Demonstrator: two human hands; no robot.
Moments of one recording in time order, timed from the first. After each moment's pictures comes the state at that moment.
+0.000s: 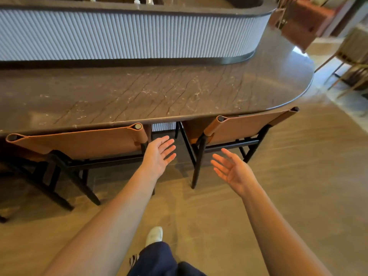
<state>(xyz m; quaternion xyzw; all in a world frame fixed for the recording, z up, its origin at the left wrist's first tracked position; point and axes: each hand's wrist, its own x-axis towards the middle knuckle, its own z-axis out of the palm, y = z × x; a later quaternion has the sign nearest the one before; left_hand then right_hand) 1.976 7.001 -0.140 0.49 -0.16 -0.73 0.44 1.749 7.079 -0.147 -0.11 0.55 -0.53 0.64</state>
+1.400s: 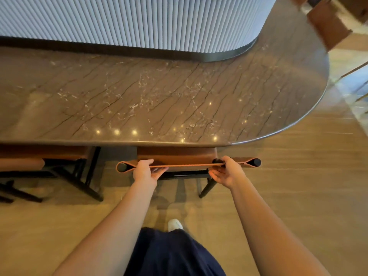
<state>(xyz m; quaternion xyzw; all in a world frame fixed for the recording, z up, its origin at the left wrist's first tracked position) 1.605 6.809 -0.213 0.58 0.16 -0.63 0.49 1.370 6.806 -0.205 0.01 0.68 -0.37 0.63</state>
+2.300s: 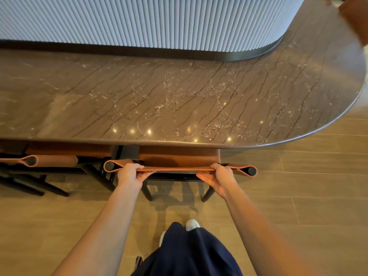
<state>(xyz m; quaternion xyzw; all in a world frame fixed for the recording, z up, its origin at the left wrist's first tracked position) 1.722 6.827 -0.202 0.63 0.13 -0.57 0.51 1.477 6.820 -0.219 -0.02 0.61 -0.41 0.68</state>
